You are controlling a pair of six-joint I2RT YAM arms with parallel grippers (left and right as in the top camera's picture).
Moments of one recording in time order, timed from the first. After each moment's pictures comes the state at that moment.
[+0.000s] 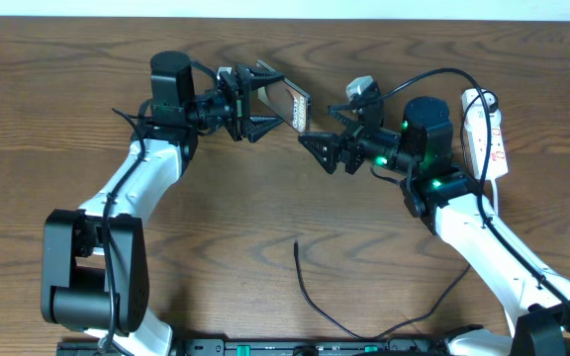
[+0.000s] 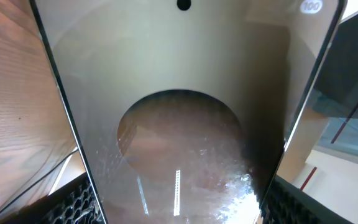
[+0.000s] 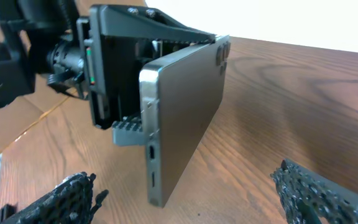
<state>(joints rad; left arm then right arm) -0.13 1.77 1.11 0.24 1.06 -1.71 0.33 1.45 0.87 0.25 -0.68 0.20</state>
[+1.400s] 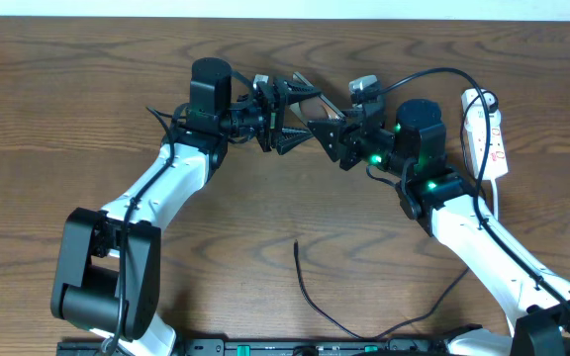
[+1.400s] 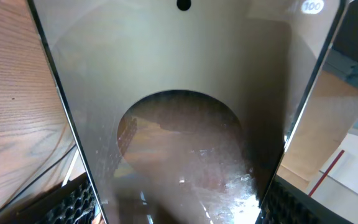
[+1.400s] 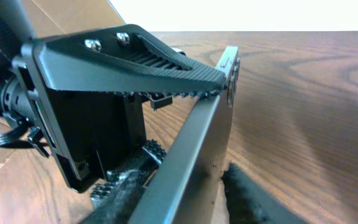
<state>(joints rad) -0.27 1.77 1.11 0.24 1.02 -1.68 0.36 1.45 0.87 0.22 -0.54 0.30</state>
